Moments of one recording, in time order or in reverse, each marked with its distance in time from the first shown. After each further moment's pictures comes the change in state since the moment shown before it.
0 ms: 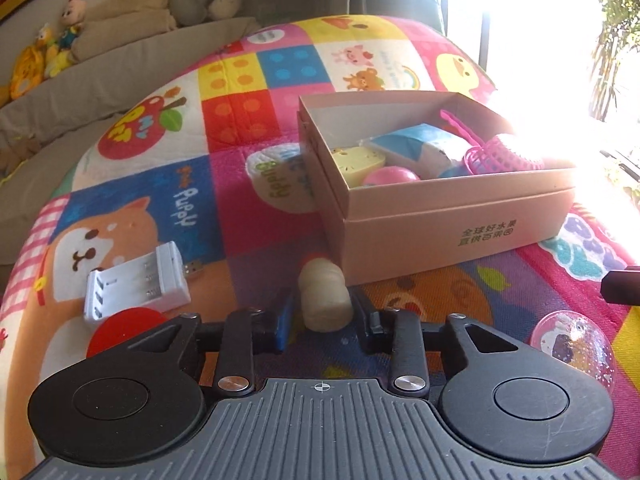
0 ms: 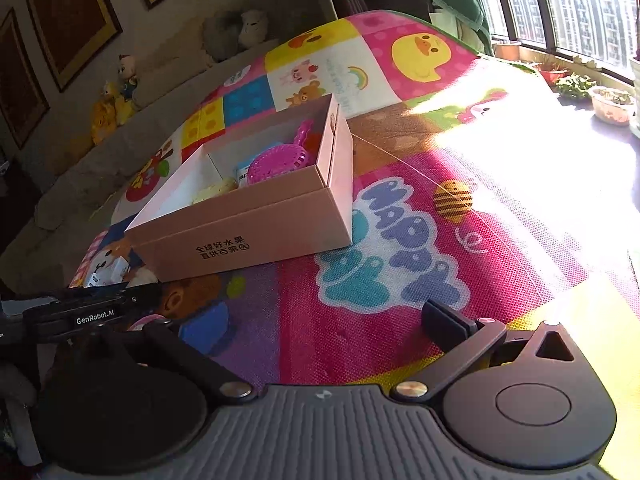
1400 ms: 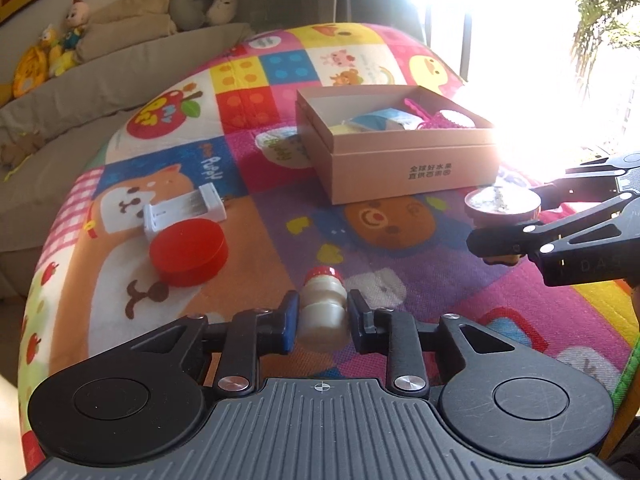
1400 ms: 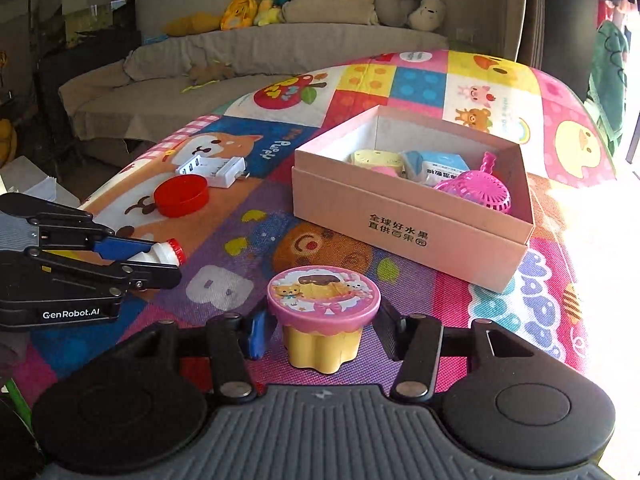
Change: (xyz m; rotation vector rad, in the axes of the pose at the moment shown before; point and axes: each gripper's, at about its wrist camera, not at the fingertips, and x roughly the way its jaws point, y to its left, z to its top) left arm -0.093 0.007 -0.050 0.011 -0.024 -0.055; right arm -0.015 0.108 -0.013 -0.562 0.081 0.109
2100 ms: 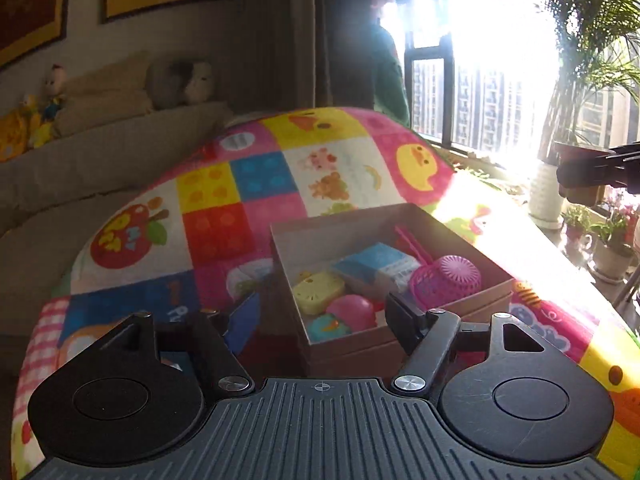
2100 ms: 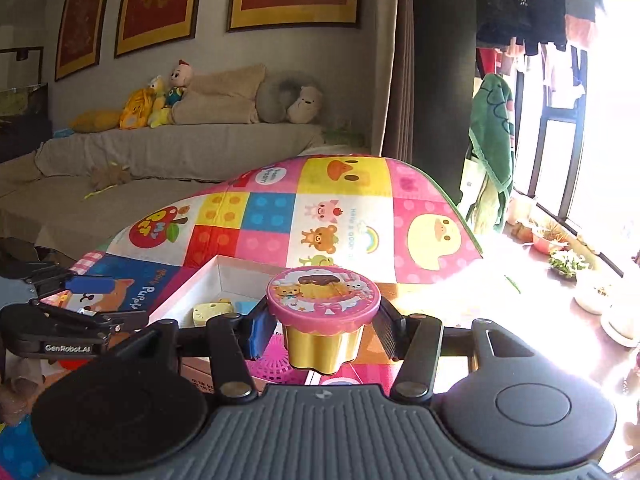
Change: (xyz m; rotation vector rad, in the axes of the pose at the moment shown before) left arm 0.046 -0.010 0.093 0.028 -0.175 -0.017; right arm -0.070 -0.102 0.078 0.124 -0.226 -0.288
